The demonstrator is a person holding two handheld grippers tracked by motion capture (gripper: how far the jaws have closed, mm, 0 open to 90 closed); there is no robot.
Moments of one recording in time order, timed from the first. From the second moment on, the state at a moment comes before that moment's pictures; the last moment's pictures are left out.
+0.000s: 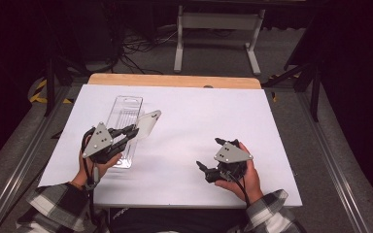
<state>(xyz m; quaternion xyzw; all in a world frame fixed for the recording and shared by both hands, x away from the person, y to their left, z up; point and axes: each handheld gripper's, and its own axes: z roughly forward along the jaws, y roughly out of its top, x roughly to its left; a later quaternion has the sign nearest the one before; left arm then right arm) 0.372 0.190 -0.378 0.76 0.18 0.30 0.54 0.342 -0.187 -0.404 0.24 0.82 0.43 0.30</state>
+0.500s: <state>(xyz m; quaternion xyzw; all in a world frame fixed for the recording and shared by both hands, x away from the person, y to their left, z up) 0.378 0.200 -0.375 0.75 0.20 0.31 0.55 0.338 -0.186 -0.405 0.23 0.81 0.44 0.31</state>
